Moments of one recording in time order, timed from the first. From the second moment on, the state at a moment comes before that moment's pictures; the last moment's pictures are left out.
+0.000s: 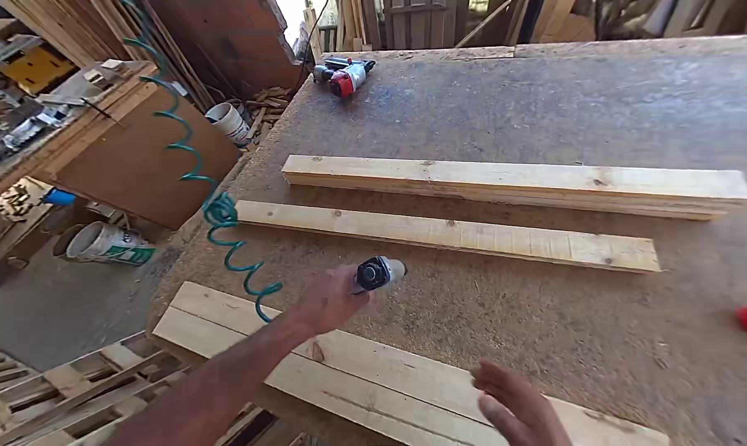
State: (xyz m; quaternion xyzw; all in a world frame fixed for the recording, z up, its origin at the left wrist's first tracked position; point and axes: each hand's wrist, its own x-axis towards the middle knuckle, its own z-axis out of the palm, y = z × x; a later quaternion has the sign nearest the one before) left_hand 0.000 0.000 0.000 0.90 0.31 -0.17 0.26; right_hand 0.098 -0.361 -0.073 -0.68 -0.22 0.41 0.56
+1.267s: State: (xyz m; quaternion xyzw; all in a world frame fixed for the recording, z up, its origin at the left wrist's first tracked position) left_hand 0.017 -0.384 -0.144 0.92 0.27 -0.06 0.27; right_hand 0.206 -0.749 -0.058 -0.72 -0.19 0.65 0.12
